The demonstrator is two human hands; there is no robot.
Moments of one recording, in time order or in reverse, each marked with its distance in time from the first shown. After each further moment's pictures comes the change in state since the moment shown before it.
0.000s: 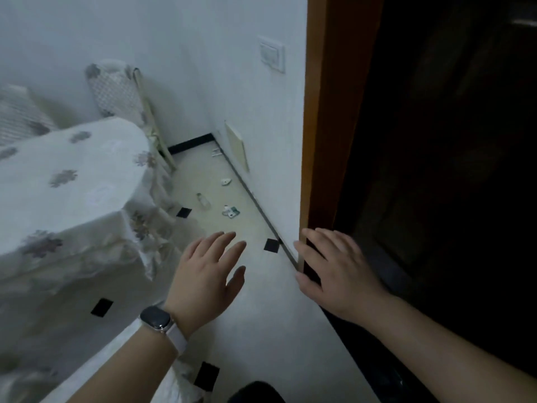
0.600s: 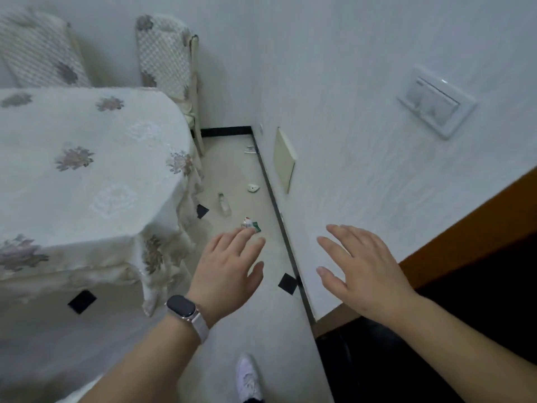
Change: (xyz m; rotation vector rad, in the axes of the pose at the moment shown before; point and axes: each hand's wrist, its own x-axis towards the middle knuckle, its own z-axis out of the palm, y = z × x) left_hand 0.149 -0.262 0.129 -0.048 0.071 -0.218; right_hand 0.353 0.014 0.102 -0.122 -0.020 -0.248
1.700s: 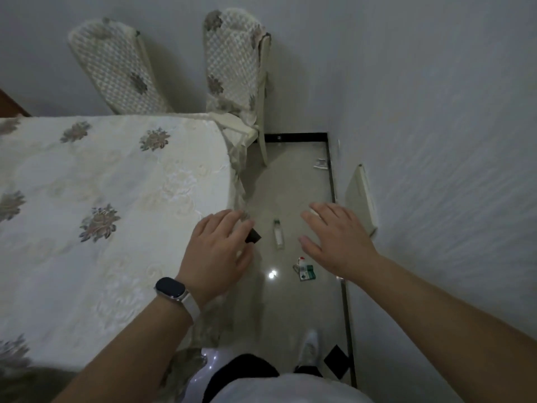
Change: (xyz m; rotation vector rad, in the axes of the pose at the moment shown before) left_hand 0.309 -0.268 0.096 0.208 -0.193 -0.307; right_hand 0.486 0.131 0.203 0.248 -0.026 -0.226
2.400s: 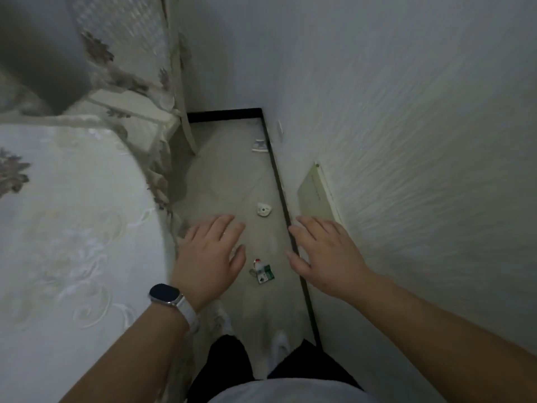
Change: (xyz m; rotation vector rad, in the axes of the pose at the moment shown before) left_hand 0.199 -0.077 0.153 -0.302 -0.052 0.106; right_hand 0.121 0.081 0.070 -0.063 -0.280 0.301
